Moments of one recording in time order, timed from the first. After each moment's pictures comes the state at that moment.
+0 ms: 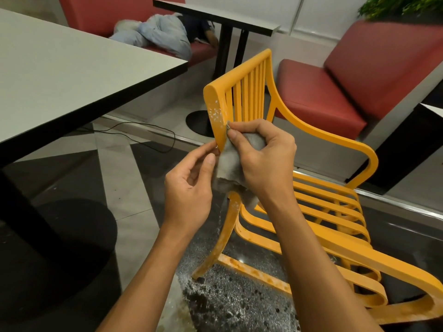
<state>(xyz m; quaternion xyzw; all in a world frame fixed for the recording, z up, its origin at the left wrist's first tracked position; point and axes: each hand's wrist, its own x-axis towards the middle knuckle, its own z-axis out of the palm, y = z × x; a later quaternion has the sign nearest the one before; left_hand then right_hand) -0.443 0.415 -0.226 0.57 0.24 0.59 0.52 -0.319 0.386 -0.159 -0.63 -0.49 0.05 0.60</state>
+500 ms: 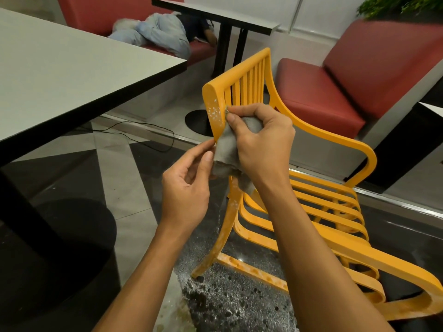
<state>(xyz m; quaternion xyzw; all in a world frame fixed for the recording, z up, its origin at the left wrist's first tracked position) -0.445 0.417 -0.227 0.57 0.24 0.59 0.52 -0.323 0.400 -0.144 -0.63 -0.49 0.01 0.61</state>
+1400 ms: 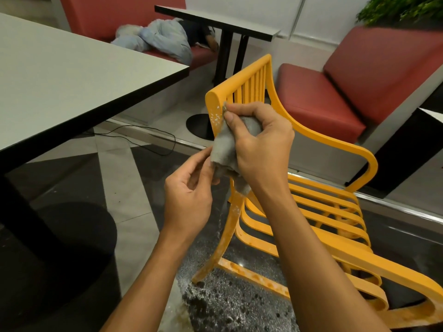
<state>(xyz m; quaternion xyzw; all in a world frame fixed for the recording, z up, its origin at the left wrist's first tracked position) -0.444 0.417 -0.227 0.57 0.26 0.59 0.51 -0.328 0.404 -0.141 -0.59 -0.51 0.00 0.62</state>
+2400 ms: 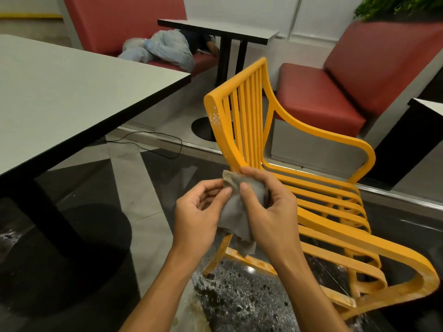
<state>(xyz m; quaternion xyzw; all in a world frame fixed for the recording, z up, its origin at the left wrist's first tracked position) -0.469 0.355 -0.233 0.56 0.32 0.51 0.57 -0.355 0.284 -0.196 -0.61 -0.44 0.18 0.64</state>
